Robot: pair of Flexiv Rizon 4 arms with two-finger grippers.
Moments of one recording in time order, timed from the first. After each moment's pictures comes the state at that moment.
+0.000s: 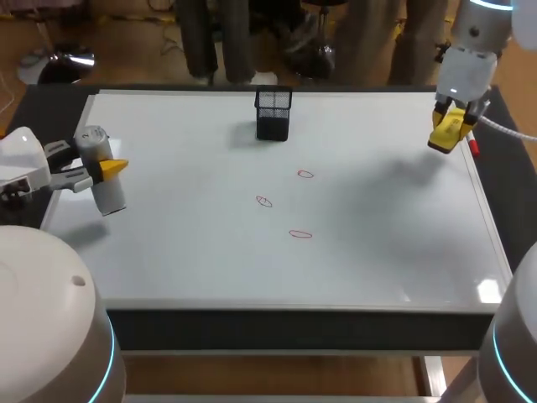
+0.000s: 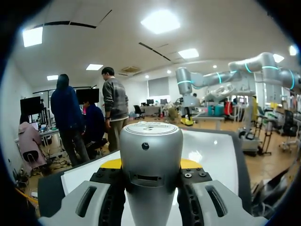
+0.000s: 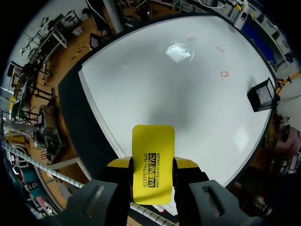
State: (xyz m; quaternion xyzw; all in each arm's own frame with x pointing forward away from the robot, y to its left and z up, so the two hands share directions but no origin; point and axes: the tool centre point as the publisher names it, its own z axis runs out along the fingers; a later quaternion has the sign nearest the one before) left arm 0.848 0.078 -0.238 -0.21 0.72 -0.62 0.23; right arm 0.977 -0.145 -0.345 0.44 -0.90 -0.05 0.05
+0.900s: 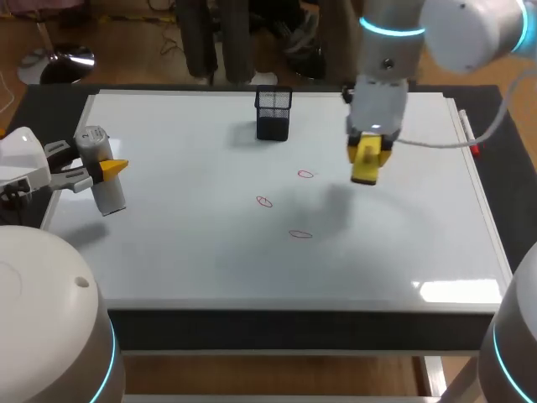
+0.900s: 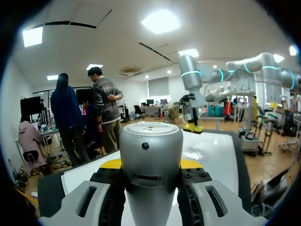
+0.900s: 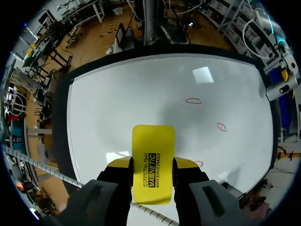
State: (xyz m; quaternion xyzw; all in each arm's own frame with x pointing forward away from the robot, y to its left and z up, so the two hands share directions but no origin) left arm 0.848 0.078 -0.238 -0.21 0.72 -0.62 0.23; right arm 0.879 0.048 -0.332 0.63 -0.77 -0.06 0.06
